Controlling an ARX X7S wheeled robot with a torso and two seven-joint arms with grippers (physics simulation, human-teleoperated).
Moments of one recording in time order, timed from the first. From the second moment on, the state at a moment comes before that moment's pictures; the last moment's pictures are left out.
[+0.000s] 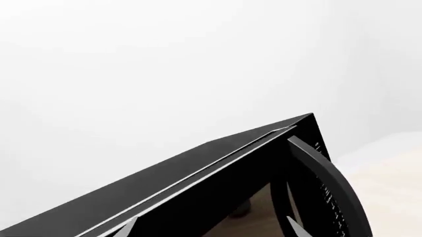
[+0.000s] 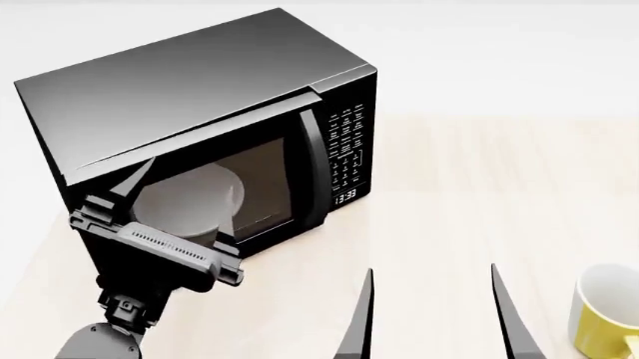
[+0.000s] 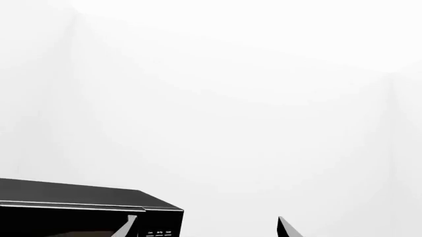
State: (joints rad) left arm -0.88 -0.04 0.41 -1.31 0.06 0.82 -0.14; right arm -0.01 0.35 -0.33 -0.42 -0.08 -0.17 0.45
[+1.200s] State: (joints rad) left arm -0.07 -0.28 0.31 -0.10 -0.11 0.36 -0.22; right arm -0.01 0.35 -0.37 -0.36 -0.07 -0.16 0.45
